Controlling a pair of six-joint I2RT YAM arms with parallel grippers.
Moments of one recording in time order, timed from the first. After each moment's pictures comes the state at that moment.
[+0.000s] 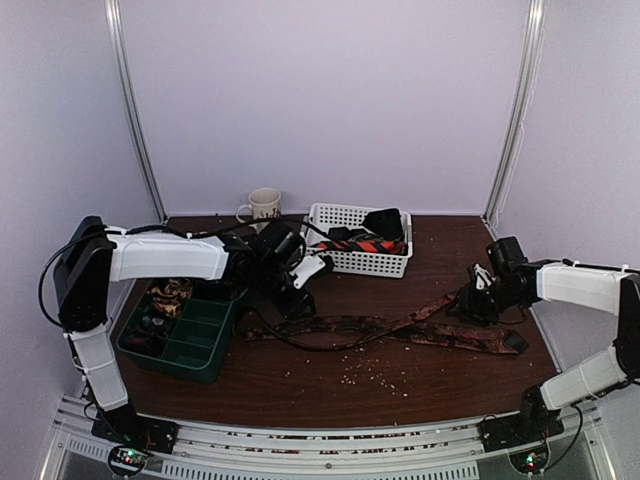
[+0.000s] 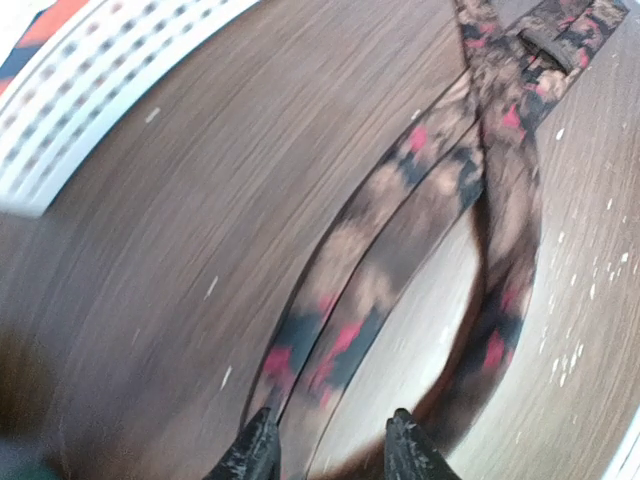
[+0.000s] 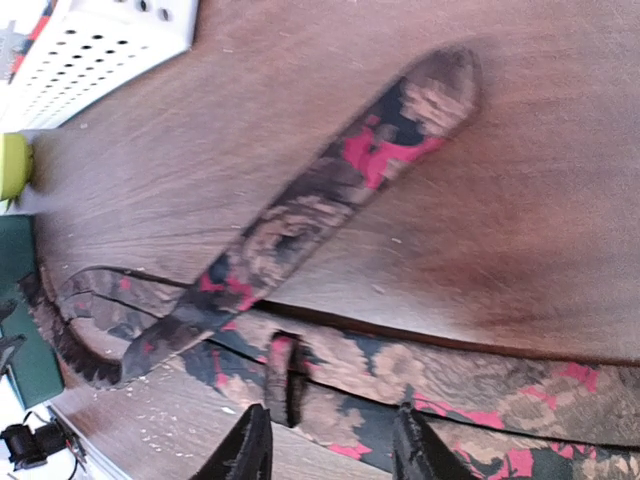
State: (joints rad) left arm -0.85 1.84 1.31 -0.46 0.13 0.10; right arm 0.18 1.32 0.68 -0.44 -0.35 0.50
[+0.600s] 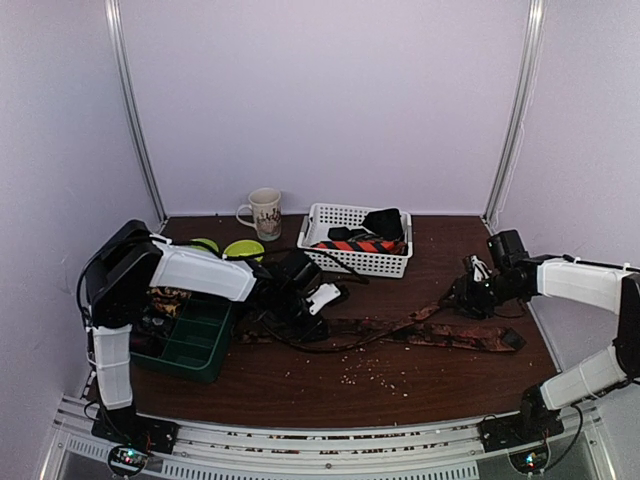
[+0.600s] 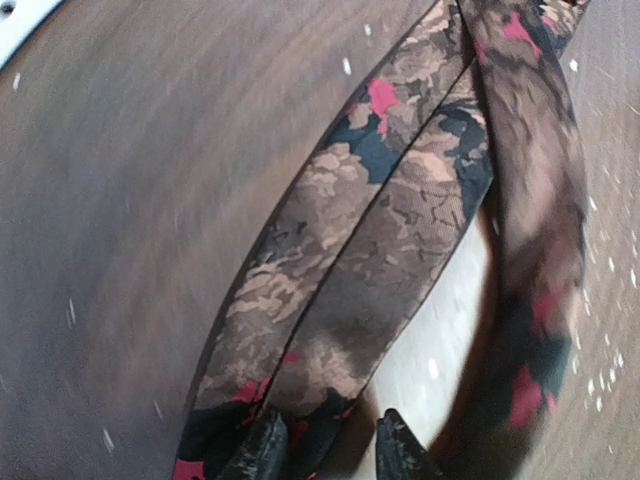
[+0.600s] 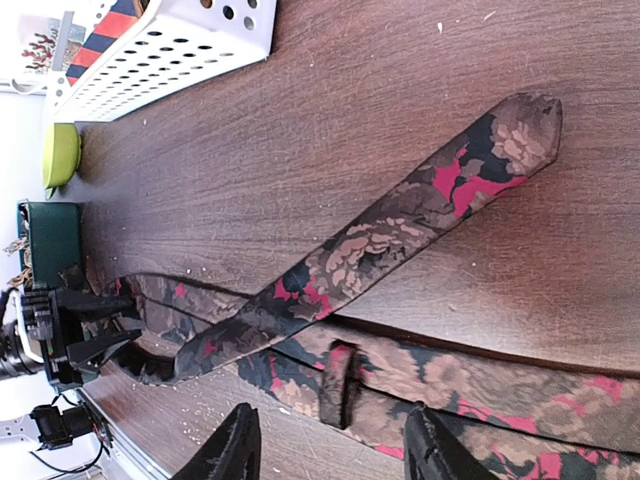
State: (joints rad) left arm -0.90 2.03 1.29 -0.32 0.19 0.11; right arm 0.18 1.32 0.72 -0.41 -0.45 0.50
